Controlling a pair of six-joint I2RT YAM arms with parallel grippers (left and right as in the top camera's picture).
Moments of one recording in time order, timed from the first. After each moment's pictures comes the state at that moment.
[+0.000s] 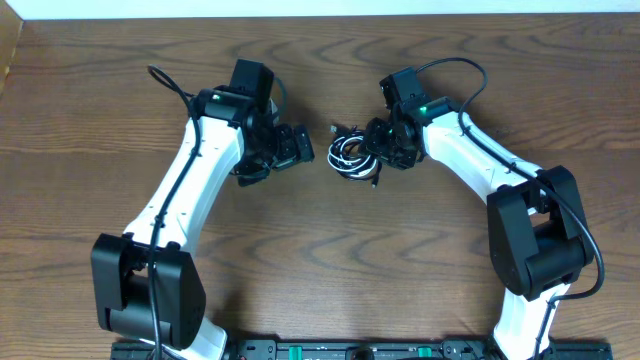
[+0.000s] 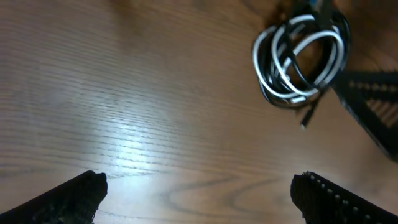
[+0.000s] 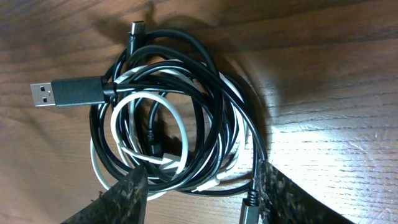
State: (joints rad) left arm -0.25 1.73 1.41 -1.08 0.25 -0.55; right arm 0.41 2.01 1.42 -0.64 -0.27 0.75
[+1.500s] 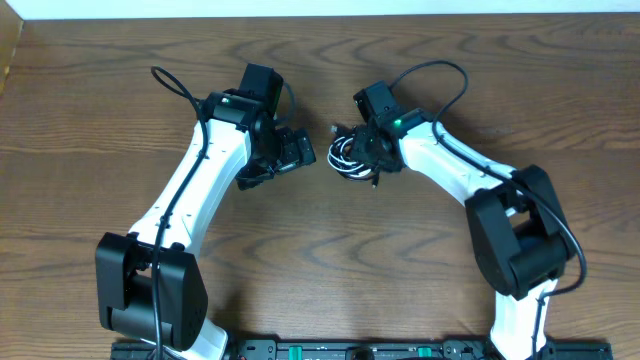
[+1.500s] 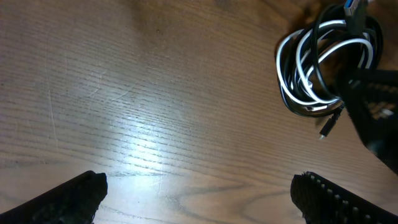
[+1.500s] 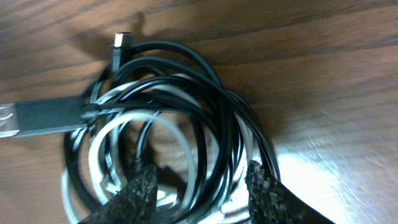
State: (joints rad) left arm -0.27 1.73 1.40 -1.08 0.17 -0.60; right arm 0.51 2.05 1.41 -0.58 -0.05 0.83
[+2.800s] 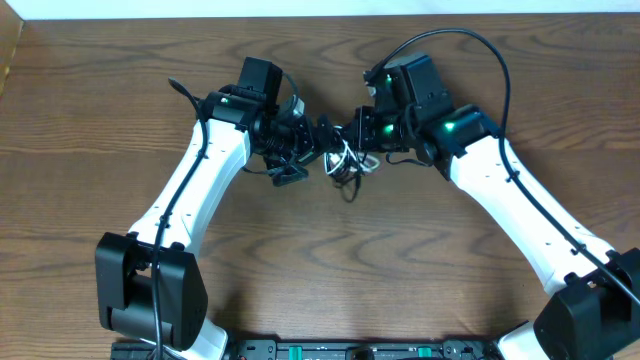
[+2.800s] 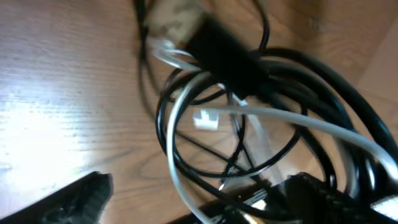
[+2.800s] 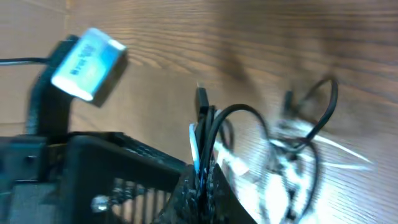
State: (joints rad) left arm -0.27 1.73 1.40 -0.96 0.64 -0.64; right arm 0.50 1.67 1.41 -0.58 -0.45 0.59
